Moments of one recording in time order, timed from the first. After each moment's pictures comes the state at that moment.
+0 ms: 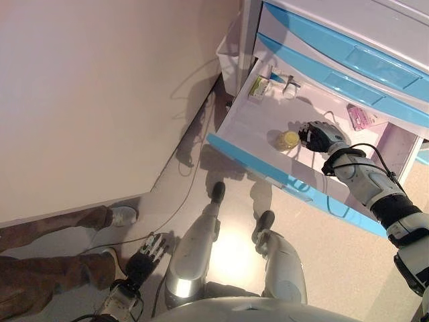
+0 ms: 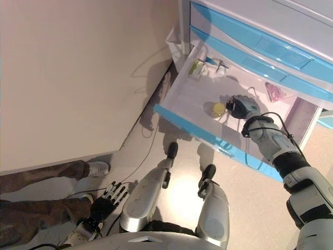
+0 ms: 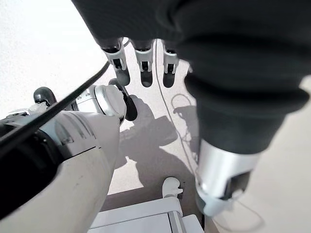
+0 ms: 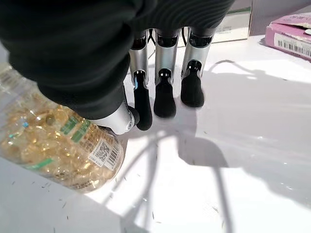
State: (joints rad) left arm 0.07 0.29 -0.08 0.99 -1.18 0.00 -0.55; right arm -0.62 -0.83 0.57 0.55 -0.34 -0.05 -0.14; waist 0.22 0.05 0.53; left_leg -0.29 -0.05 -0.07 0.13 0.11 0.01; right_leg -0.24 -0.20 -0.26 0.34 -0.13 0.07
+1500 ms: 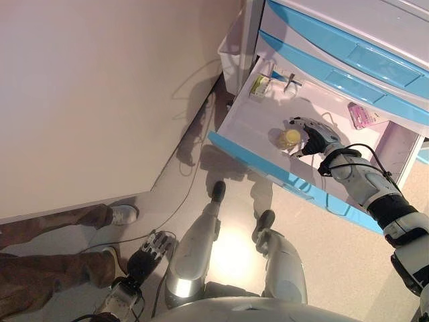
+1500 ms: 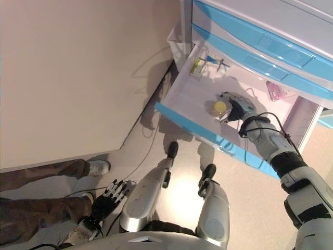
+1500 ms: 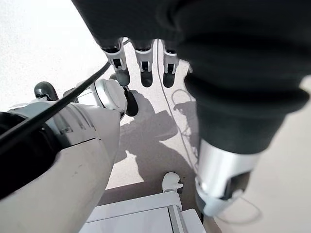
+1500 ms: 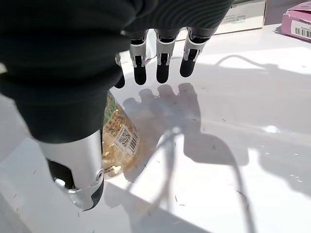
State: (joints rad) left arm 0.07 0.29 -0.08 0.97 -1.18 0.02 -0.55; right arm -0.63 -0.81 0.57 0.54 -0.35 -0.06 -0.11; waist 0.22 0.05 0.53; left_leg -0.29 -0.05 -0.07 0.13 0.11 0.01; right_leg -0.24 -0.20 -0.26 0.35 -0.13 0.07
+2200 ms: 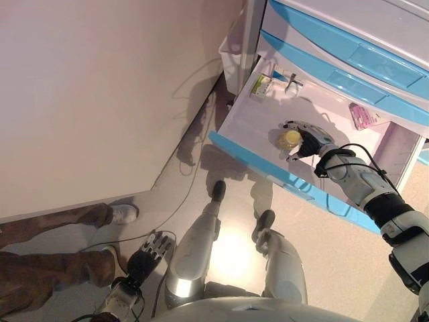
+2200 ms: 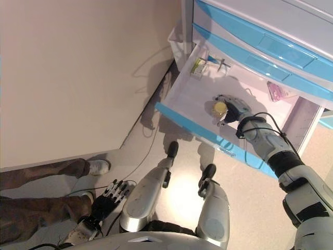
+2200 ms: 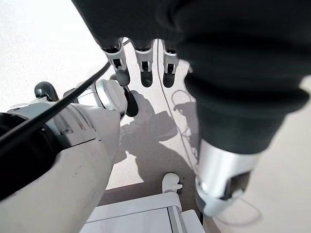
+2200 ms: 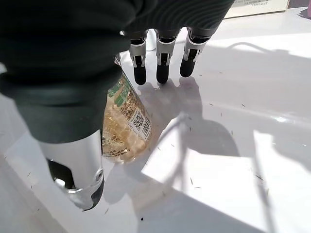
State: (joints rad) left arm 0.07 0.29 -0.08 0.97 -1.18 0.02 -0.55; right arm -0.64 -0.81 0.60 0.54 -0.37 -0.07 -0.08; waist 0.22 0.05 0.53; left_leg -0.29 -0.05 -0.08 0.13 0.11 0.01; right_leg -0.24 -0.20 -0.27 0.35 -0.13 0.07
